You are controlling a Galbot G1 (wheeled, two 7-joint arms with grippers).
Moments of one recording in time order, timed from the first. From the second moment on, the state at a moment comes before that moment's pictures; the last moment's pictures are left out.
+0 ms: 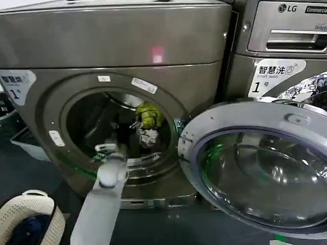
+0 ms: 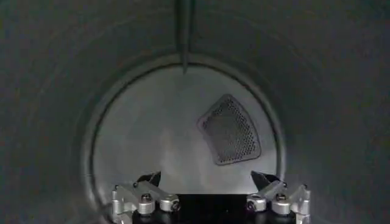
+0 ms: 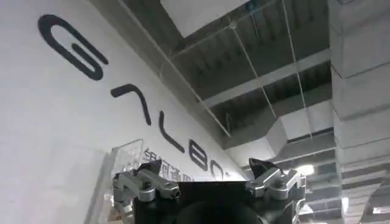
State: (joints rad) left arm 0.68 -1.43 -0.34 -1.46 -0.18 0.05 -0.09; right arm -1.85 0.76 2.69 1.84 0.97 -0.36 -0.03
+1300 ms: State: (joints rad) left arm -0.09 -1.38 0.07 -0.30 0.68 -0.09 0.96; right arm -1.83 0.79 2.68 1.84 0.97 -0.36 -0.05
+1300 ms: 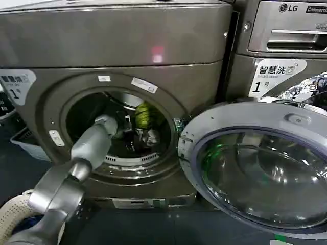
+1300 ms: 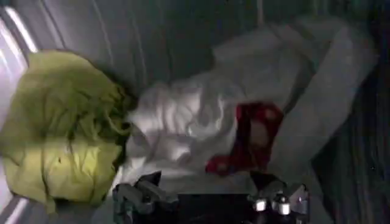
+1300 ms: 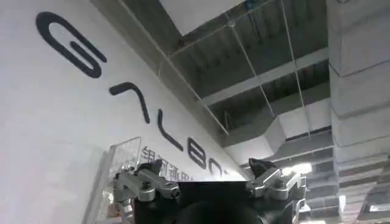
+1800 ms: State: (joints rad) left arm -0.09 -1.43 0.11 -0.24 0.82 -0.06 0.93; right arm -1.82 0.80 2.67 1.85 0.97 -0.36 -0.06
